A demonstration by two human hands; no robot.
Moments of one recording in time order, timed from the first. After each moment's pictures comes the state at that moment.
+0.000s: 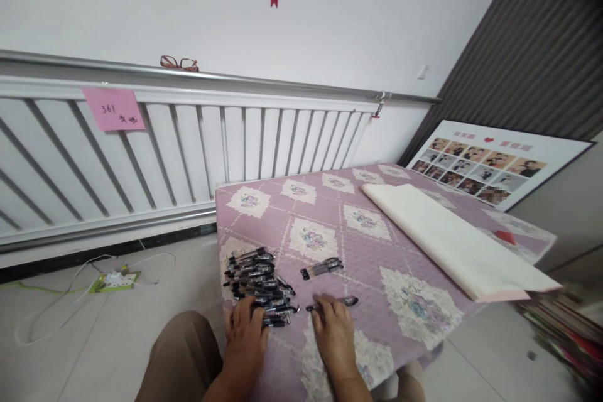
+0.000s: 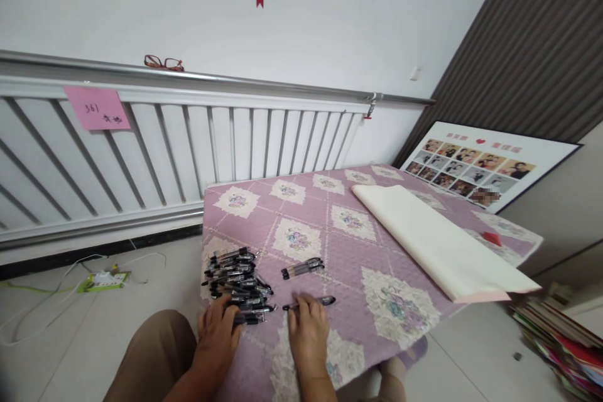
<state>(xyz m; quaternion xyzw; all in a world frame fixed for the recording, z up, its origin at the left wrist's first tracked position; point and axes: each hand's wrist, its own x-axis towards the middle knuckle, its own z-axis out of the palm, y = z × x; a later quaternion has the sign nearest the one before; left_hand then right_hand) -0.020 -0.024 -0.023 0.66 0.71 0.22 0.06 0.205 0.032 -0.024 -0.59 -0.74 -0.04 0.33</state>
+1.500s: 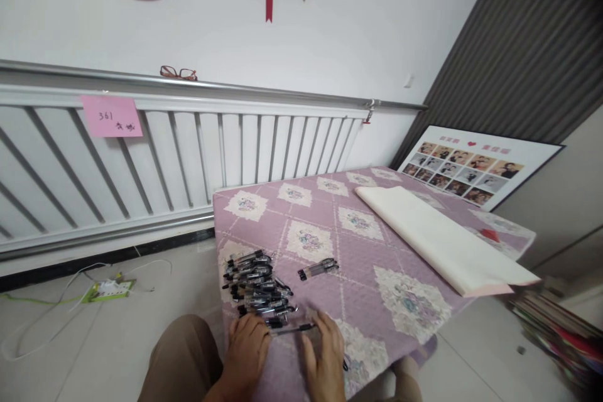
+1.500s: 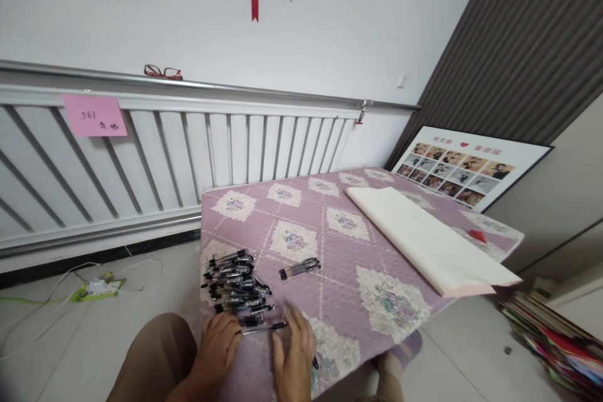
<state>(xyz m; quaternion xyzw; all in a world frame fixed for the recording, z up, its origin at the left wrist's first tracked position) -0.025 -0.036 -0.023 0.74 0.54 0.38 0.04 0.173 -0.029 -0.025 -0.57 -0.70 -0.03 0.42</state>
